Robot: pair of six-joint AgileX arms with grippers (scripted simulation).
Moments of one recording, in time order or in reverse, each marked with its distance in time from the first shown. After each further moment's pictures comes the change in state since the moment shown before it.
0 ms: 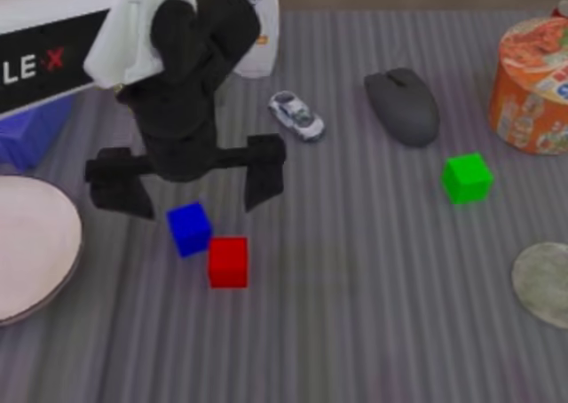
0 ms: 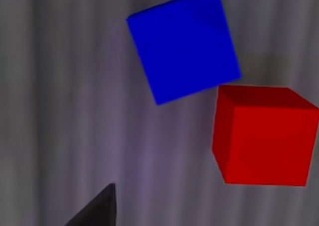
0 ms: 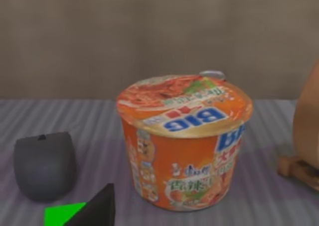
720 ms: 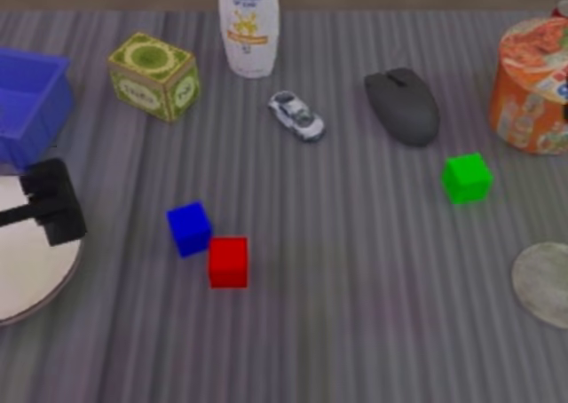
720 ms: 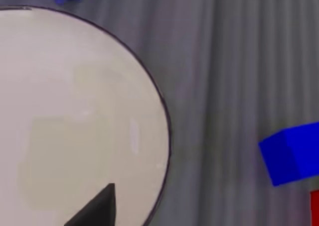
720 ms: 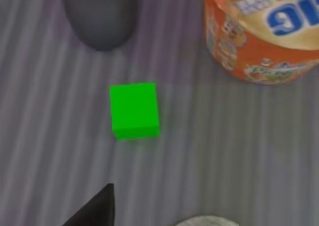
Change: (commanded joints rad) left arm 0.358 -1.027 -0.831 0.529 -0.006 0.202; right arm 0.141 1.127 0.975 -0.640 -0.004 0.013
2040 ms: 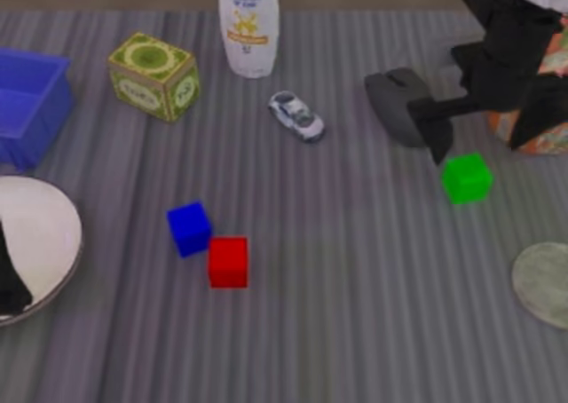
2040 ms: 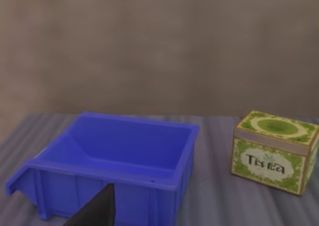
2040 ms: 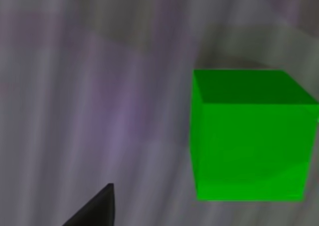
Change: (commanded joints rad) left arm 0.209 -0.834 -0.618 0.535 0.031 0.400; right arm 0.115 1.041 0.837 -0.510 0.002 0.012
